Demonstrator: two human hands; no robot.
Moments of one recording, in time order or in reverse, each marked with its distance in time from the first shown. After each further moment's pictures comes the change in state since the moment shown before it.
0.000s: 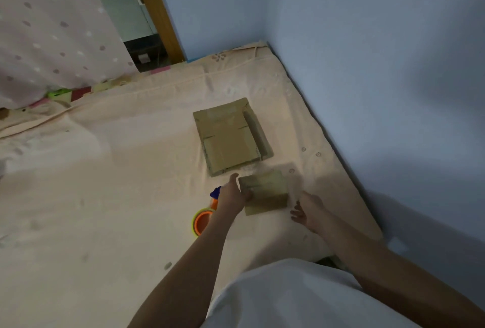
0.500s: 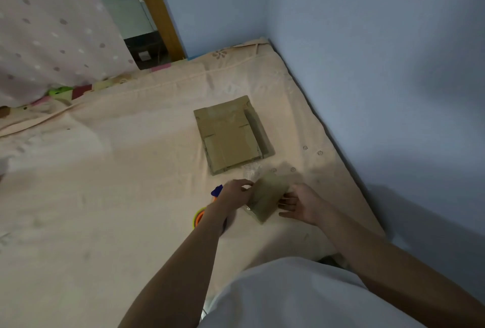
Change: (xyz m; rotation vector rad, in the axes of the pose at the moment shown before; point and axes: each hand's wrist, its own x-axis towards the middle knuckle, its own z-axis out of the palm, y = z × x) left_hand 0.005 0.004 -0.008 0.046 -0.200 0.111; right_hand -0.009 -0.014 0.009 0.039 -0.317 0.070
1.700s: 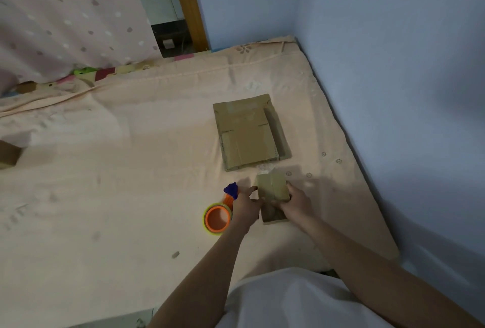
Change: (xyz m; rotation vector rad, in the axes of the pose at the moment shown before) left_hand -0.022 -0.011 0.032 -0.496 0.209 -0.250; right_hand 0.037 0.022 0.033 -0.900 0.189 -0.506
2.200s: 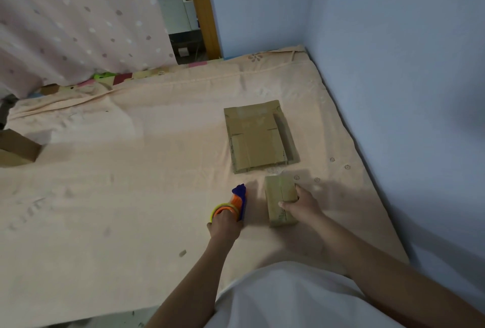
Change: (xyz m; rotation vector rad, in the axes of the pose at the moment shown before) left_hand -0.004 -0.056 -0.051 0.699 0.121 -0.126; right_hand 0.001 -0.008 -0.004 -0.106 -0.035 0.038
